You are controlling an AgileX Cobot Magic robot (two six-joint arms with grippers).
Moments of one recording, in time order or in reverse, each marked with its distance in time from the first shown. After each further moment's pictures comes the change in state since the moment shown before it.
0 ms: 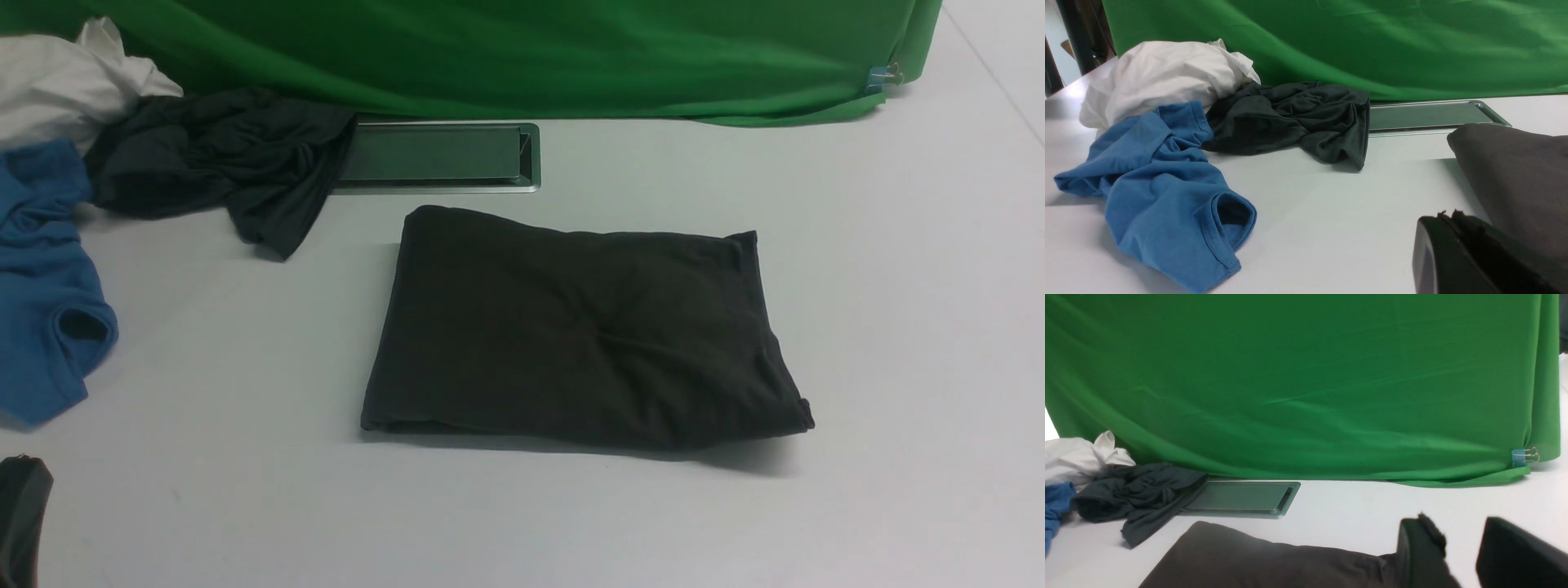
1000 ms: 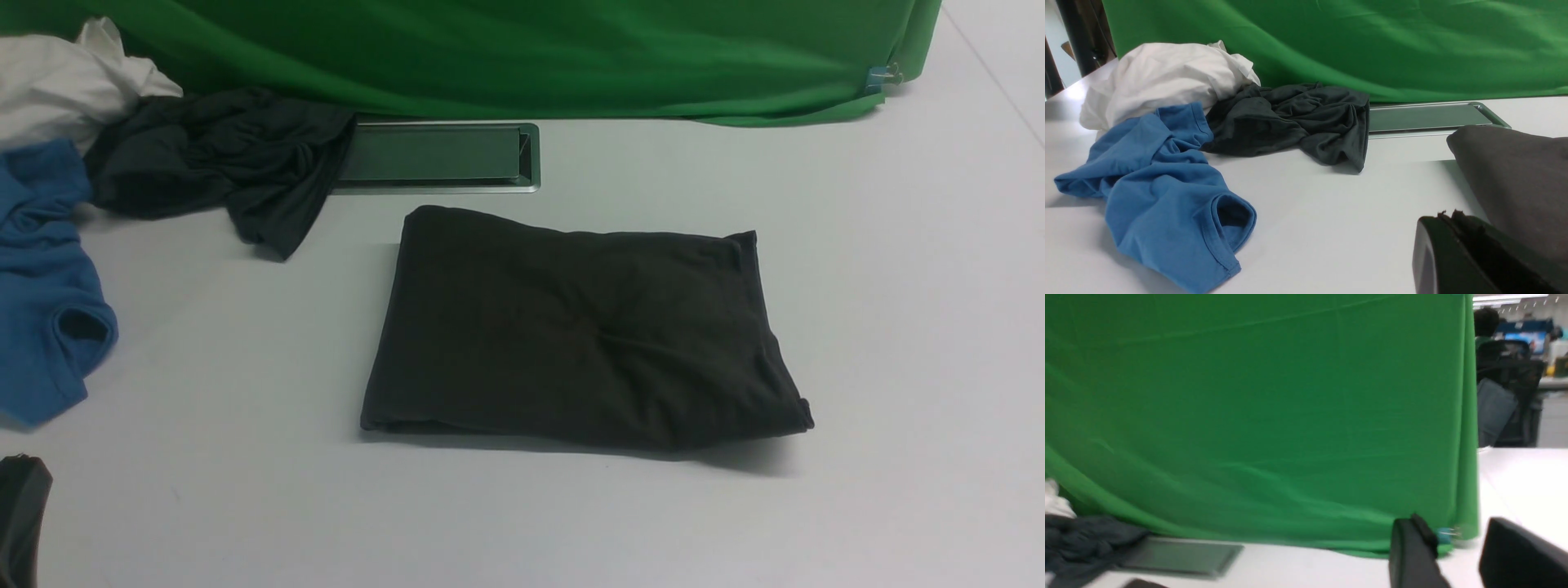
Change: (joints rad) right arm -0.124 -0.178 0.016 0.000 0.002 -0.135; left arm 0.001 0.000 0.000 0.000 -0.003 0.000
